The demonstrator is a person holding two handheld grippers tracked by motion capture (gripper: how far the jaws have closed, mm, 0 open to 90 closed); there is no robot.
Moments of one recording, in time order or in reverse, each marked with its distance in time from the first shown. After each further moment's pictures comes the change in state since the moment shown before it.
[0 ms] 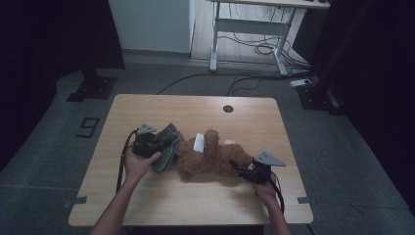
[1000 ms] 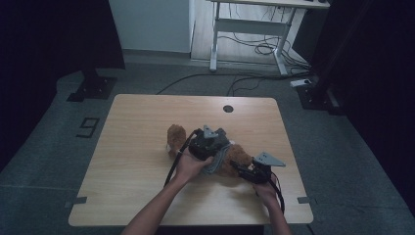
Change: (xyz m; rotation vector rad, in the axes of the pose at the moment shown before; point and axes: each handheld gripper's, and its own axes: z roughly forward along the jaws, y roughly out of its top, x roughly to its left) left arm -0.130 0.036 0.082 0.095 -0.034 0.257; right arm 0.000 -0.001 0.000 0.007 0.002 -0.016
